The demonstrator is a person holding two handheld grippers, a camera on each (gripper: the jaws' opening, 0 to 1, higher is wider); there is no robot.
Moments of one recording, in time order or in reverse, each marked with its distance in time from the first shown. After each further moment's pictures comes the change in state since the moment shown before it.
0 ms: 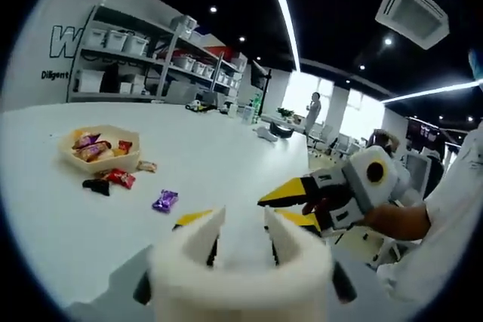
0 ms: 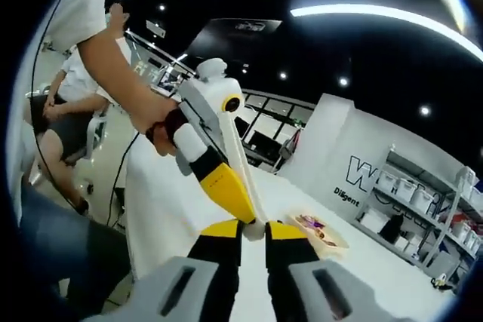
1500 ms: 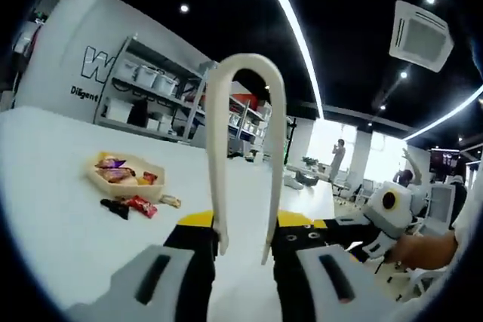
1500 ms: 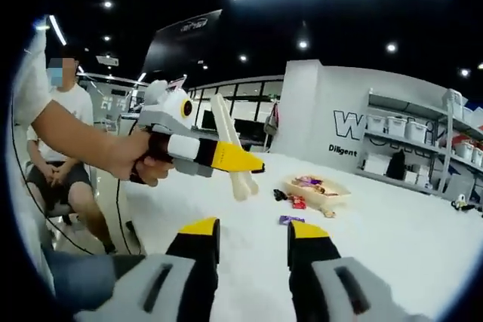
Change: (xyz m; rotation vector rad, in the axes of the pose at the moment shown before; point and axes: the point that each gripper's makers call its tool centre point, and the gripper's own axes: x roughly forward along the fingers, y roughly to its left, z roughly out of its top) left arm 0.005 0.045 0.028 -0.014 -0.287 0.203; right arm -0.035 -0.015 -0.033 0.357 0.100 -0.098
